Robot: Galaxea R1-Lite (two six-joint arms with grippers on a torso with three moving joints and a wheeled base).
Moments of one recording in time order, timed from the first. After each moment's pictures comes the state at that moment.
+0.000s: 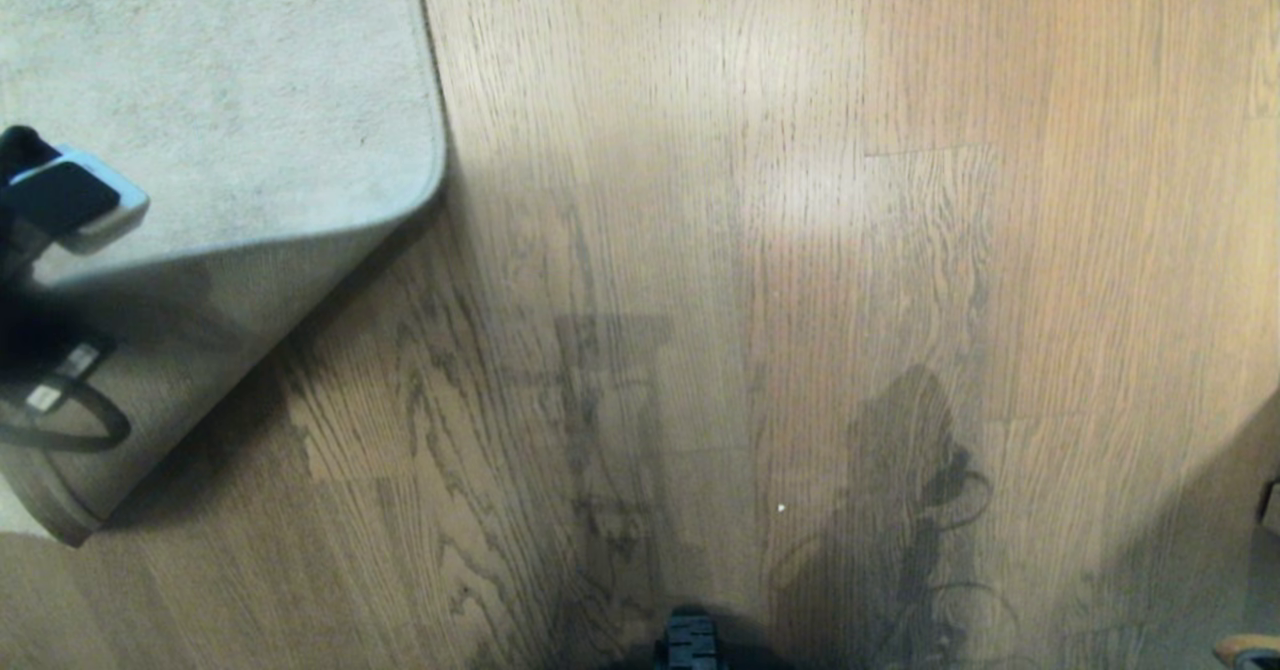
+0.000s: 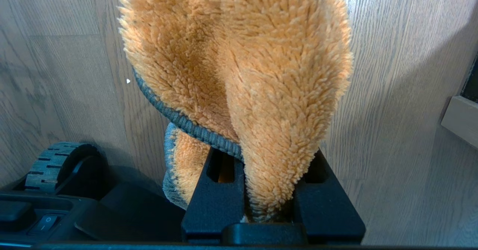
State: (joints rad) left arm 0.04 1.30 -1.04 0.21 0.47 0.72; right arm 0.01 0.00 0.00 0.00 0.02 -0.07
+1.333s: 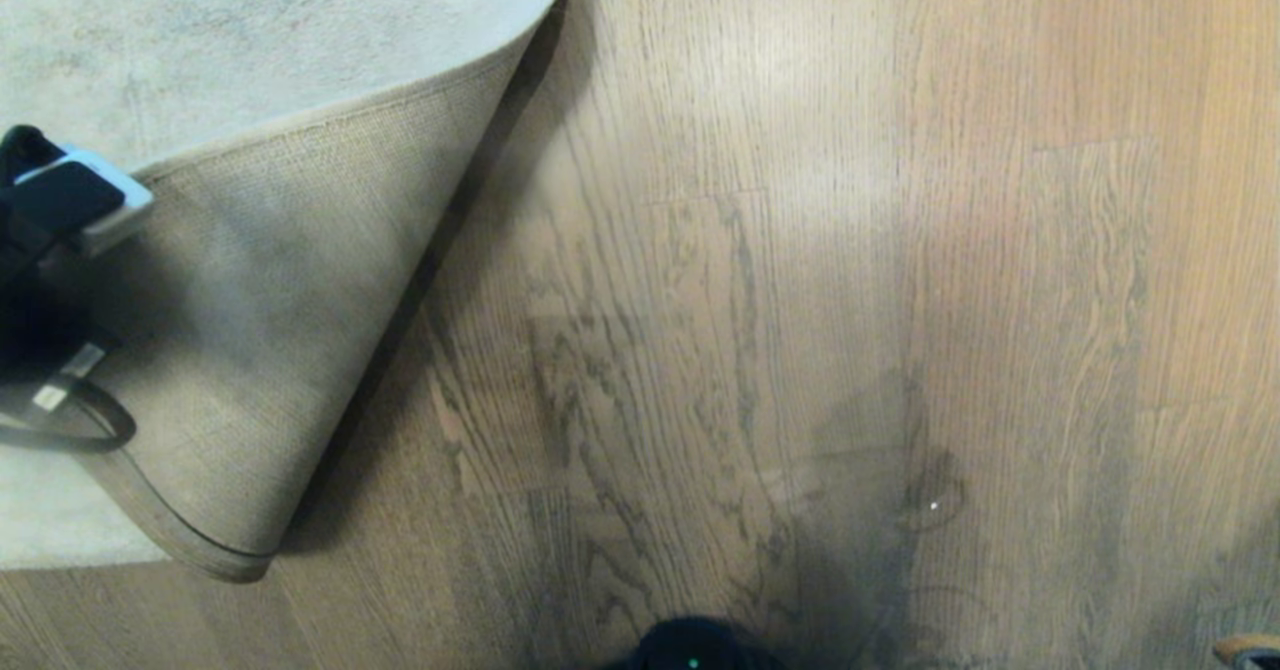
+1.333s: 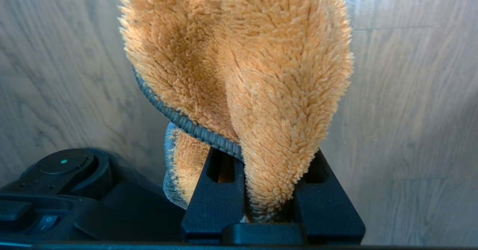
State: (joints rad) left arm 0.04 1.30 -1.03 0.21 0.47 0.72; right arm 0.01 0.00 0.00 0.00 0.02 -0.07
